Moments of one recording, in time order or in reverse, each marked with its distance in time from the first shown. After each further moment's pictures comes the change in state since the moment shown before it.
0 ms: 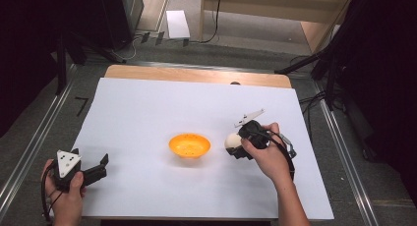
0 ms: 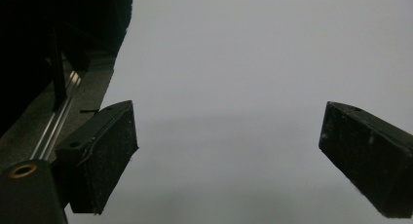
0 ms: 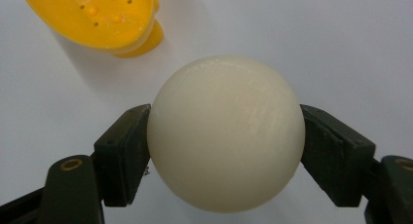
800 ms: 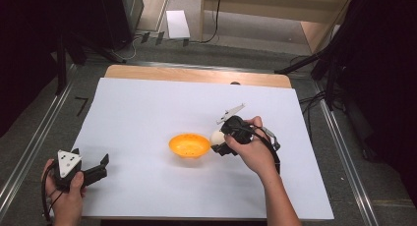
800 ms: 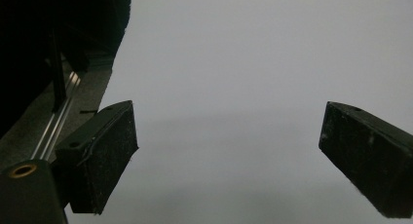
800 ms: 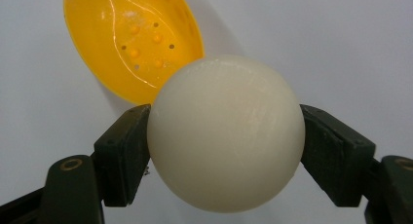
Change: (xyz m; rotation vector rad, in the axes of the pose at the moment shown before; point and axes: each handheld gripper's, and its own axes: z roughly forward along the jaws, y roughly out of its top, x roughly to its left) left arm 0.000 0.000 0.000 0.002 -0.005 0.007; right arm 0.025 0.038 0.013 0.007 0.039 -0.073
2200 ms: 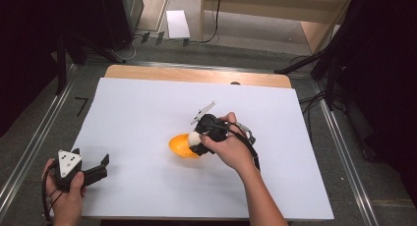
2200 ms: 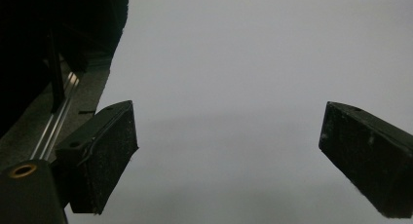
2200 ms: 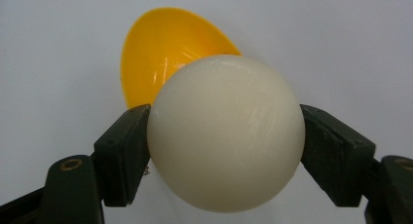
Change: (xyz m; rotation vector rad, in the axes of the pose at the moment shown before) left arm 0.000 0.000 0.000 0.002 -0.003 0.007; right arm 0.034 0.046 0.029 0.020 0.054 -0.112
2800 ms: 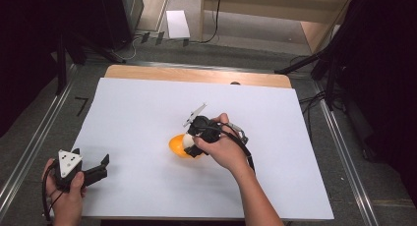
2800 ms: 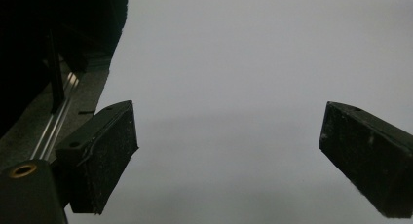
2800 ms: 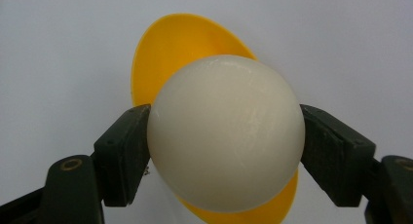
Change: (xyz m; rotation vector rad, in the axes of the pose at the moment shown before) left arm 0.000 0.000 0.000 -0.001 -0.002 0.003; right arm 0.009 0.010 0.014 0.033 0.009 -0.024
